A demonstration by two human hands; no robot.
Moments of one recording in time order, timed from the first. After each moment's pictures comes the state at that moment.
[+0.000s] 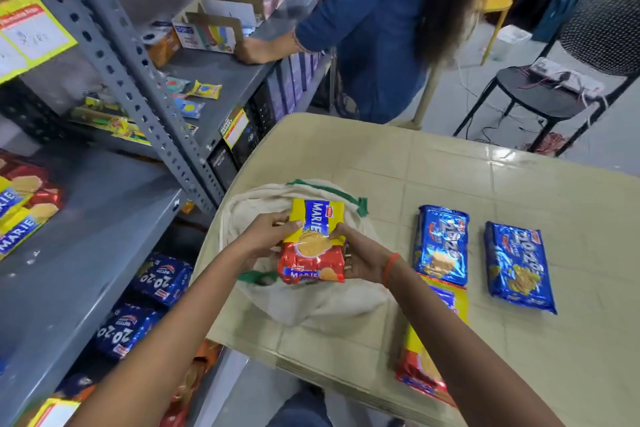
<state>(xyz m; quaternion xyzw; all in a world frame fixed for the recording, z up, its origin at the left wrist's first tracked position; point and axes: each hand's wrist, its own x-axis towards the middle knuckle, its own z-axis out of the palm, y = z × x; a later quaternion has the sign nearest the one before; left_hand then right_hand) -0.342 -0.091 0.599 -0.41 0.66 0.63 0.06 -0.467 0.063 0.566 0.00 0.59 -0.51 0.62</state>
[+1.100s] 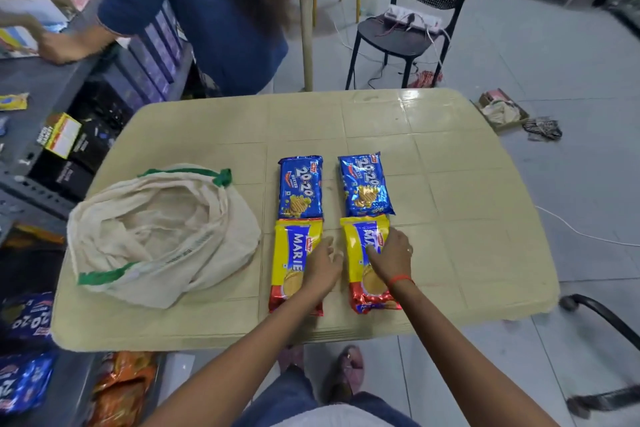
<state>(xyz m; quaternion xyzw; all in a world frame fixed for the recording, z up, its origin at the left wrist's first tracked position) -0.439 0.271 0.518 -0.28 0.80 0.53 0.10 -0.503 0.393 0.519 0.03 0.94 -0.30 0.18</state>
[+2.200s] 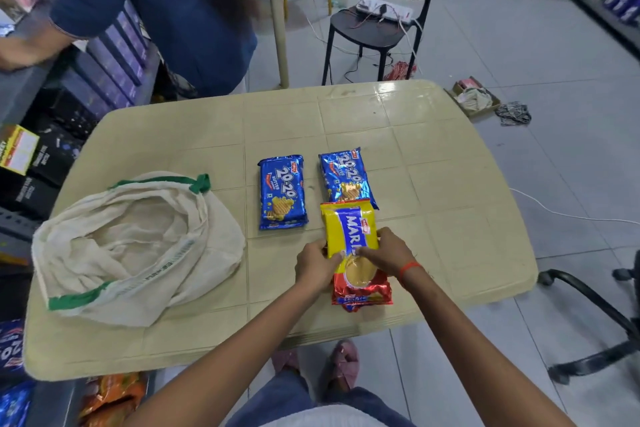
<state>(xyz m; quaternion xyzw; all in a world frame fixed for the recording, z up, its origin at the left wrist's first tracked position) -0.446 0.280 0.543 -0.33 0.78 0.51 0.13 -0.510 0.410 0.554 0.03 0.90 -0.29 0.31</state>
